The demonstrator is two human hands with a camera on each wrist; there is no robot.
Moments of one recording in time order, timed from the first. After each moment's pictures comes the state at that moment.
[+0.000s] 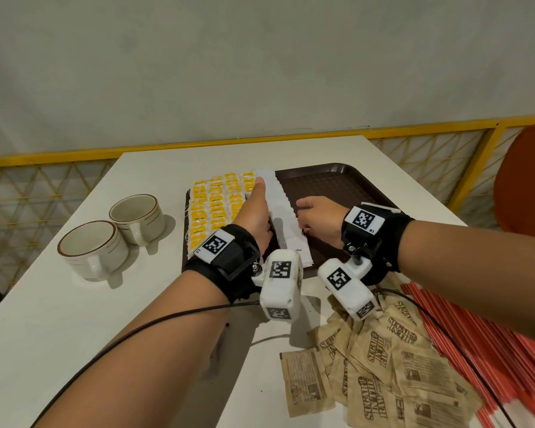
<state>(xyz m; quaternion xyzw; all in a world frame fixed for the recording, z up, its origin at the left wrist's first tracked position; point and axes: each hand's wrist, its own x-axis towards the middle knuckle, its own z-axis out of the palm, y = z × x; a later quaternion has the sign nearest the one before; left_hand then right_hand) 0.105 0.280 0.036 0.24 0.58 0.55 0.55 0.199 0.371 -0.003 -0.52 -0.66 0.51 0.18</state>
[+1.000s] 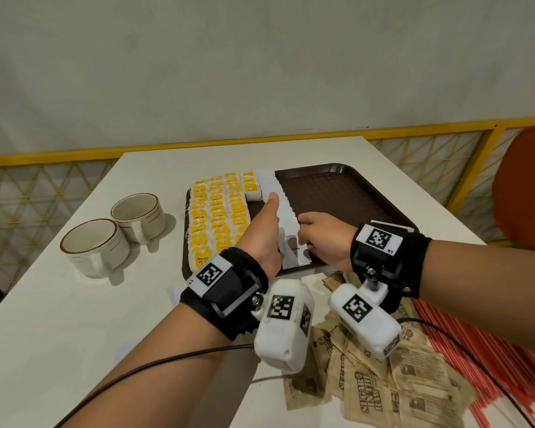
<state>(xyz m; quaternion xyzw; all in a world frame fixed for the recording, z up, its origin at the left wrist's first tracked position) 0.117 0.266 0.014 0.22 0.56 0.55 0.58 0.219 0.331 -0.001 -0.50 -0.65 0.56 0.15</state>
